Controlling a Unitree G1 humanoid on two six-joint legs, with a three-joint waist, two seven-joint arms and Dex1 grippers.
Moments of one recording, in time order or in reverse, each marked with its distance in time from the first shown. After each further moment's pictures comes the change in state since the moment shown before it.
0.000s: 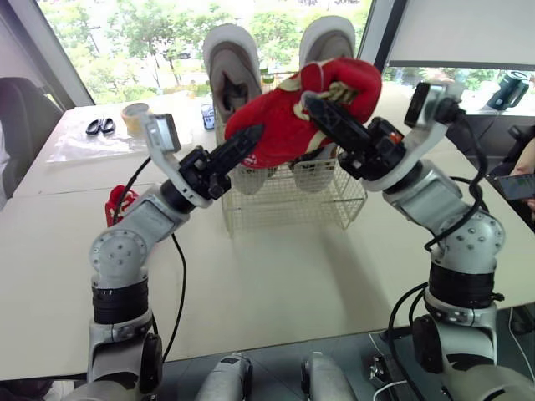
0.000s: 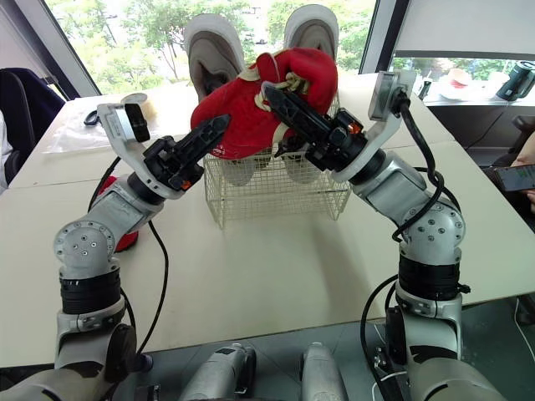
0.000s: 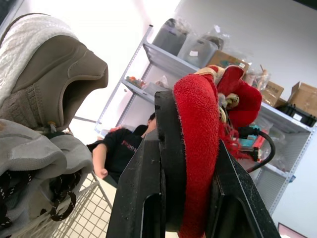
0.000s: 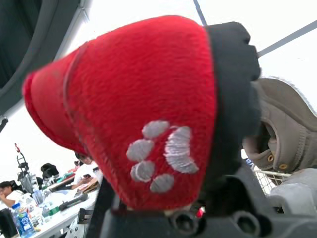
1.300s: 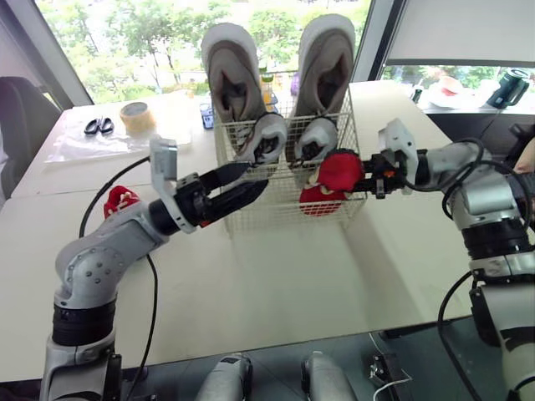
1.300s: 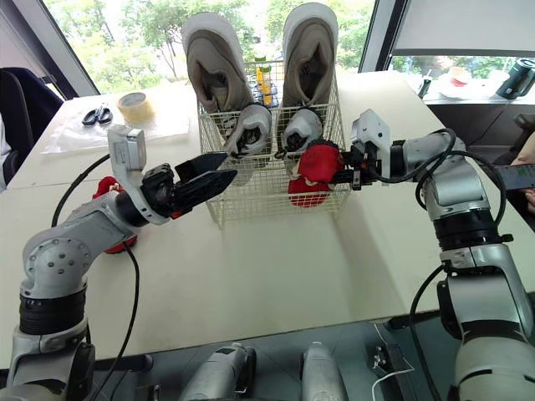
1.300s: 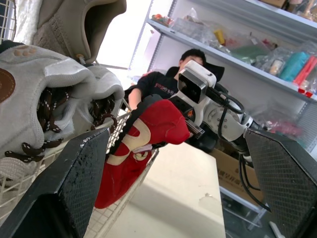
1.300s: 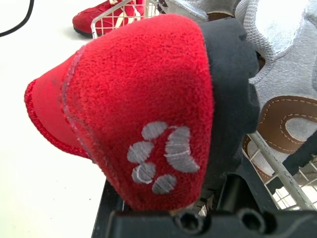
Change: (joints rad) left arm 0.121 0.216 -0.062 -0.120 0.121 0.025 -0.079; right arm -0.188 -0.369 0.337 0.658 -0.975 -0.509 0.952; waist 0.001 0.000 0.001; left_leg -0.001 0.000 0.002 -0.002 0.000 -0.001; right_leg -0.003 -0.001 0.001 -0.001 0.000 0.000
